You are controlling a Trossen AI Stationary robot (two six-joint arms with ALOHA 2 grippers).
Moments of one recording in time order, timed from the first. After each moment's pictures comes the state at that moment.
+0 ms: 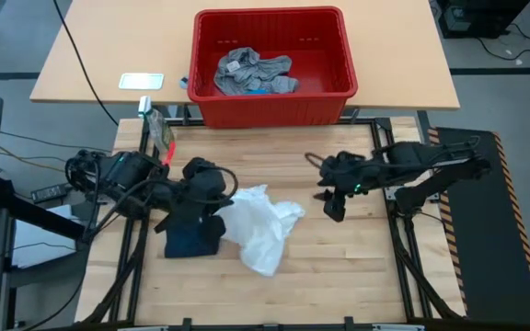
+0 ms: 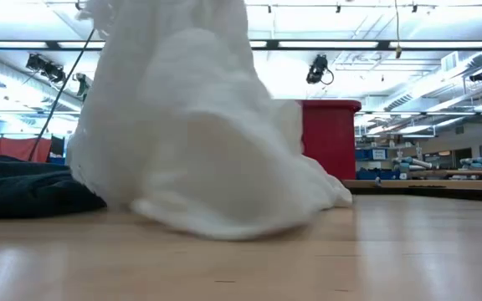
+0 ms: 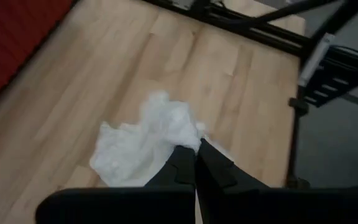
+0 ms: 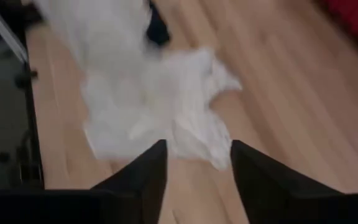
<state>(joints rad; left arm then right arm) -0.40 1.62 2.17 -1.40 -0.45 -0.66 0.20 1.35 1.55 -1.14 0.20 0.56</state>
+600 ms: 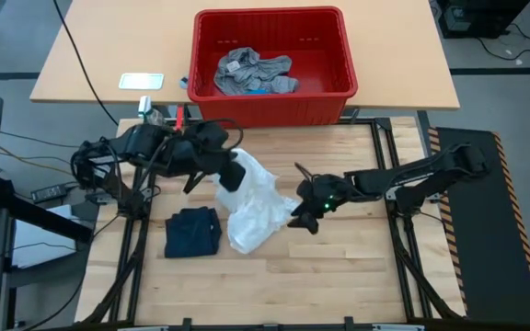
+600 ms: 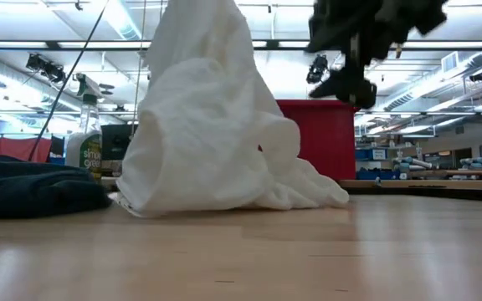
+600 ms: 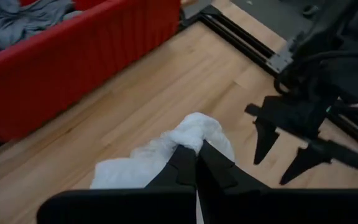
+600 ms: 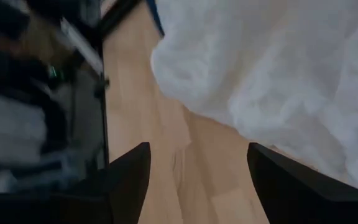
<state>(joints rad) -0.15 1.62 2.17 -1.41 -0.58 -0.82 0.09 1.36 0.80 -0.07 -0.20 0.77</state>
